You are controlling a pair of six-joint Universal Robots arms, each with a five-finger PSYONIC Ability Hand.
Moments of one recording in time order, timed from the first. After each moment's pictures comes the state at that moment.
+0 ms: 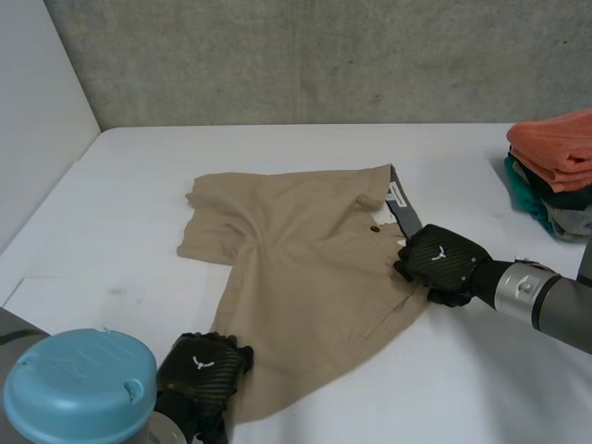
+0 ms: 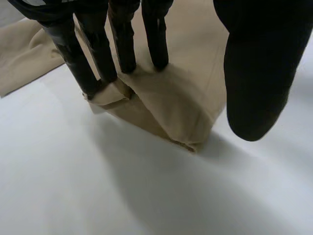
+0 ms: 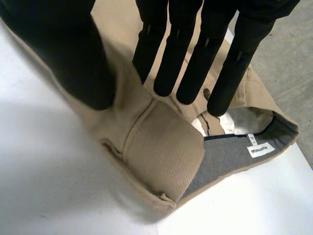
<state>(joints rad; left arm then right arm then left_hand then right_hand) 3.91 -1.78 -1.92 3.06 -1.81 3.25 1.63 -1.00 1.60 0.01 0.76 2.05 0.42 0.41 0.41 0.41 0.24 0.94 1.00 0.99 0.98 0.79</state>
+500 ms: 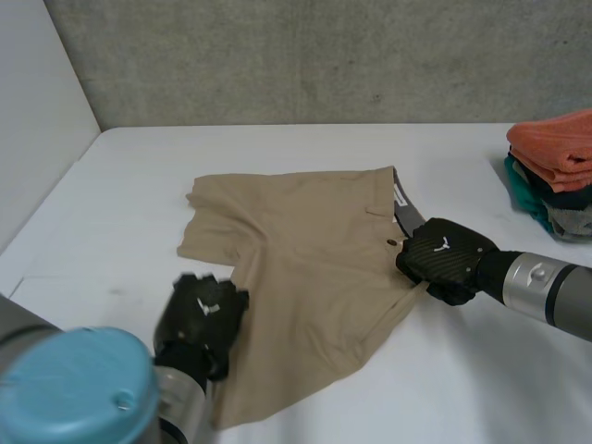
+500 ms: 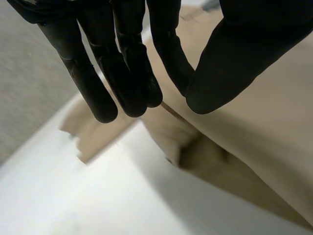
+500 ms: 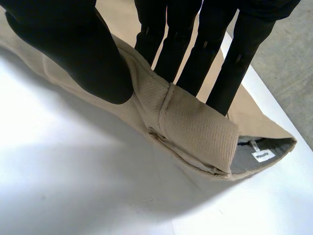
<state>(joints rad) 3.90 -1.78 -1.88 3.33 -1.94 3.47 1.66 -1.15 1.60 0.19 0.81 2.15 1.16 1.19 1.19 1.20 0.99 1.07 1.17 1.18 1.19 1.01</state>
